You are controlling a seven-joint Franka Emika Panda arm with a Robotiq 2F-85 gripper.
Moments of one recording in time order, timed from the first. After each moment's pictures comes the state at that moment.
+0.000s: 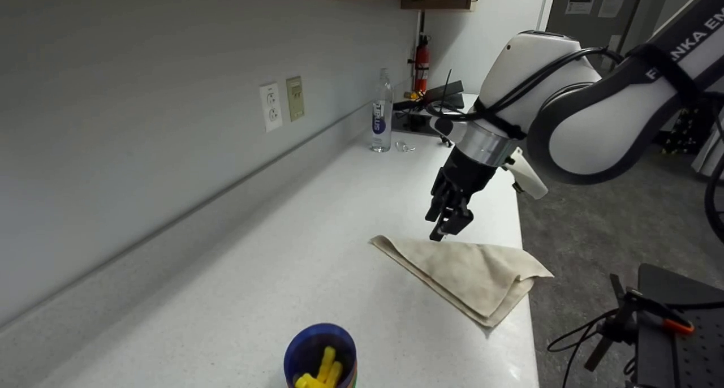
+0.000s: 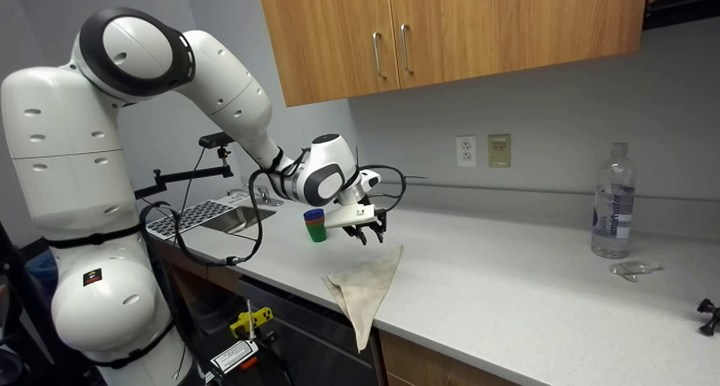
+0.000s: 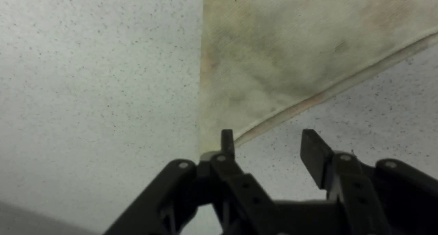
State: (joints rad) arm 0.08 0.14 0.10 -2.45 0.02 2.91 -0.55
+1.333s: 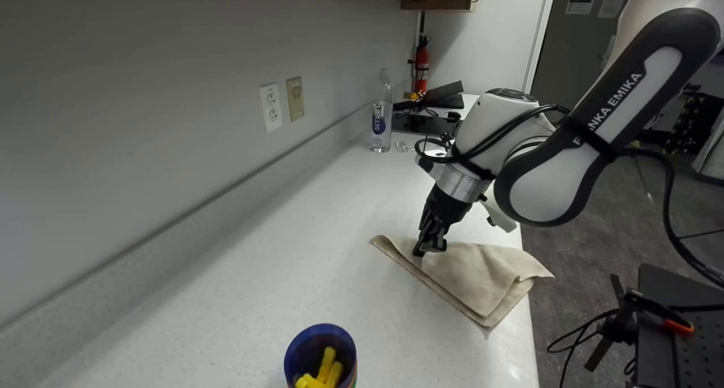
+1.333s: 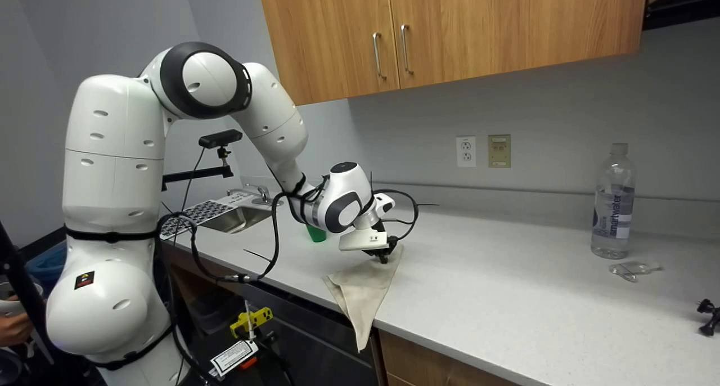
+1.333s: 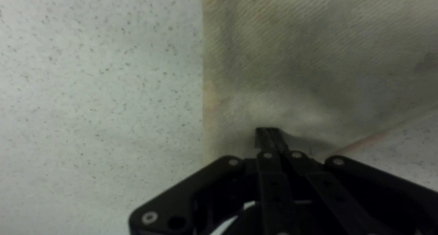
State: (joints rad) arm 0.00 0.39 0.15 -2.34 -0.07 3.05 -0.46
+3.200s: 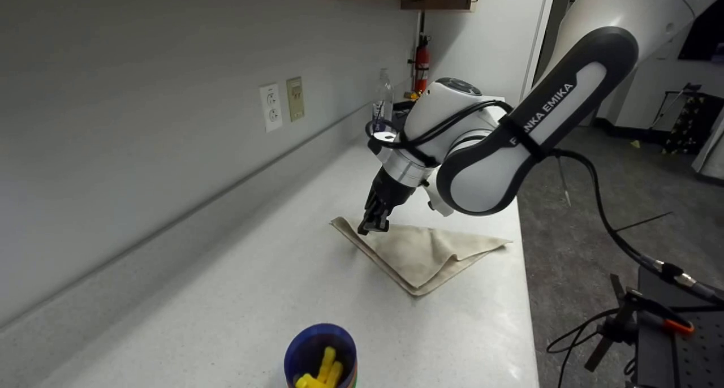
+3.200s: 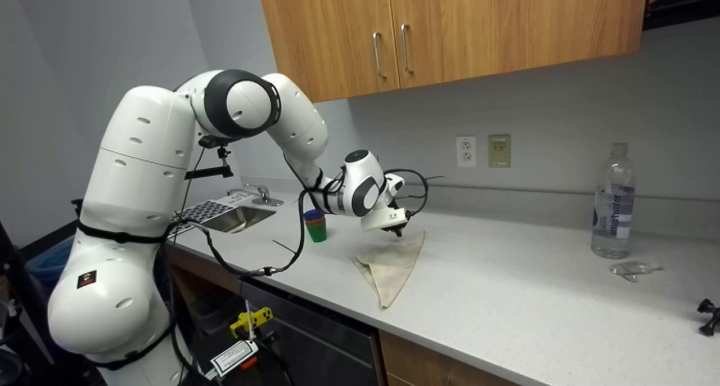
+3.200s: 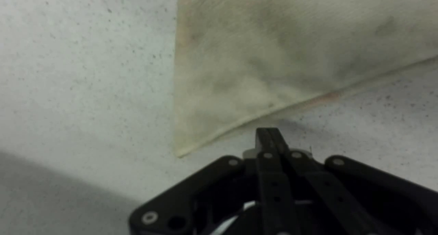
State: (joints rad) arm 0.02 0.56 0.16 -2.03 -0.21 3.05 -0.42
